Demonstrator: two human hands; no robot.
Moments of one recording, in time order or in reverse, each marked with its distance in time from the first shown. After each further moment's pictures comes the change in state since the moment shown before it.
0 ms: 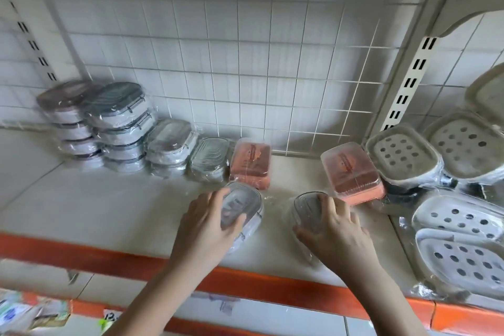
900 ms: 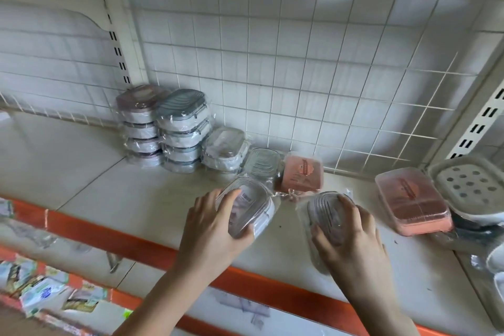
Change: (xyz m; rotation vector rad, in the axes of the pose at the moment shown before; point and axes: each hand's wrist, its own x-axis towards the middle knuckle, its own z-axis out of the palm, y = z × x) left_hand -0.004 -0.071 -0.041 0.083 0.182 0.034; right_hand -0.011 -0.065 0.027 0.280 0.244 -0.108
